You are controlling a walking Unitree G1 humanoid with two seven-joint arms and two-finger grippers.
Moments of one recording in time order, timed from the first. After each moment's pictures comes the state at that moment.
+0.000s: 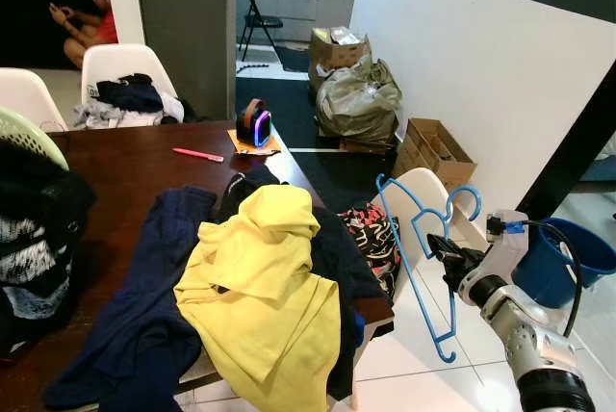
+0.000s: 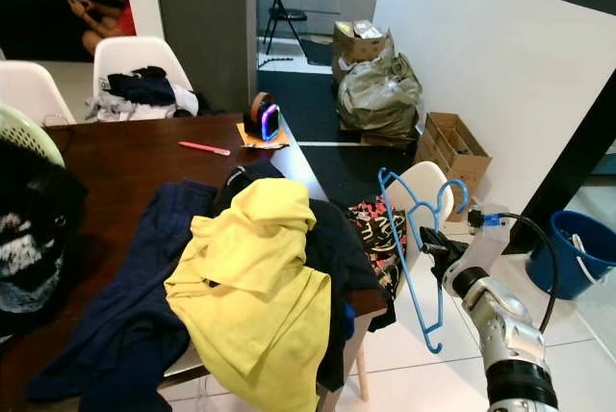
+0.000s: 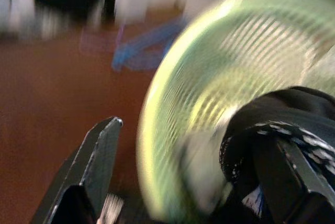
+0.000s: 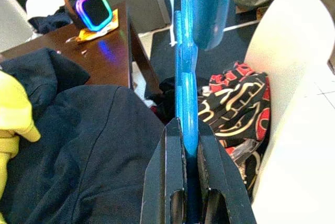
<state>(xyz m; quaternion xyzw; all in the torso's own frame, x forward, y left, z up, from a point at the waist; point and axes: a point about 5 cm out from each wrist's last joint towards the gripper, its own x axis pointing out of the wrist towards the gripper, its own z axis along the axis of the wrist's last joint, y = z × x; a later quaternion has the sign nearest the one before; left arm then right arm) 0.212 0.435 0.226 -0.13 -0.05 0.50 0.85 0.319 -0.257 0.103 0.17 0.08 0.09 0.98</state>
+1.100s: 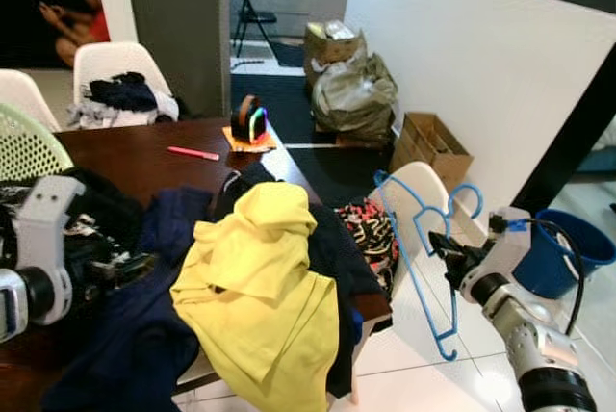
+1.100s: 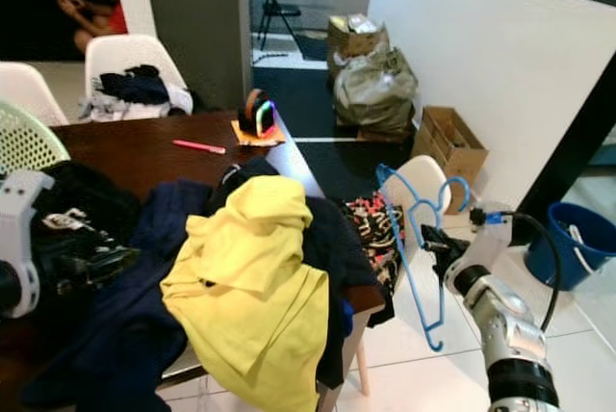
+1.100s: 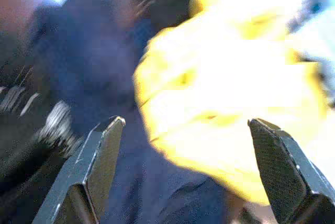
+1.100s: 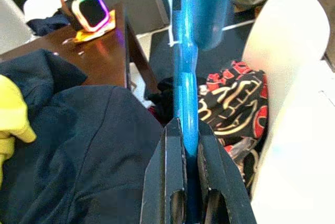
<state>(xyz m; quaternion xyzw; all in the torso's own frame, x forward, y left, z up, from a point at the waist) 0.236 0.247 0.229 0.03 0.13 -0.25 0.96 0.320 -0.258 0.106 0.17 0.07 0.09 0.98</state>
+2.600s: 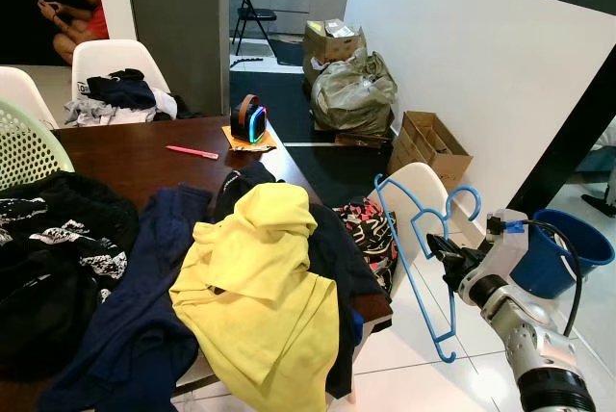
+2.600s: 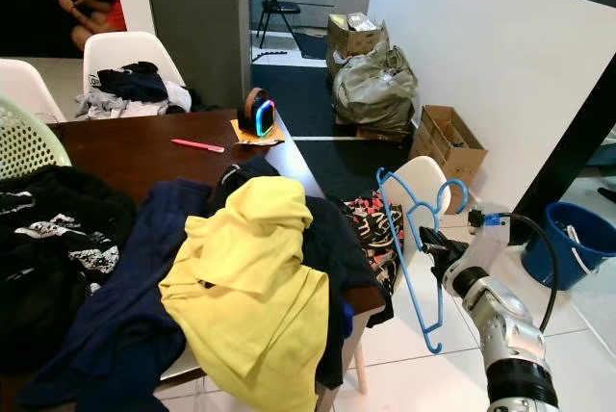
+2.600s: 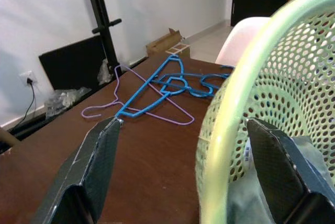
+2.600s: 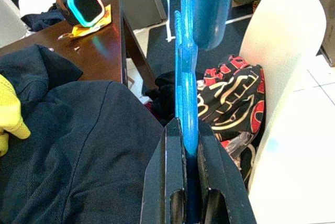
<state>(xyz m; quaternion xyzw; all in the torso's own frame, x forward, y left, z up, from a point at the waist) 0.233 0.443 0.263 0.09 -0.06 0.49 0.87 0.318 -0.259 0.103 0.17 0.08 0.09 0.98</state>
